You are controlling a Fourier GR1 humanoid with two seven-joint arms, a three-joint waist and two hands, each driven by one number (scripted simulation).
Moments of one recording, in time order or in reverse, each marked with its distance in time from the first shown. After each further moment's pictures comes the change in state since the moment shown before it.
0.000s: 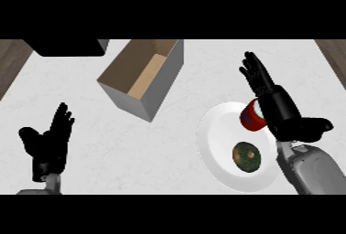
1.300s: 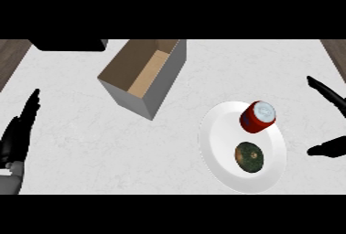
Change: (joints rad) left arm -0.091 0.238 0.041 0.151 -0.199 -0.111 -0.091; right arm 0.043 -0.416 -0.144 0.555 0.270 0.392 -0.721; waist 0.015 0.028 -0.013
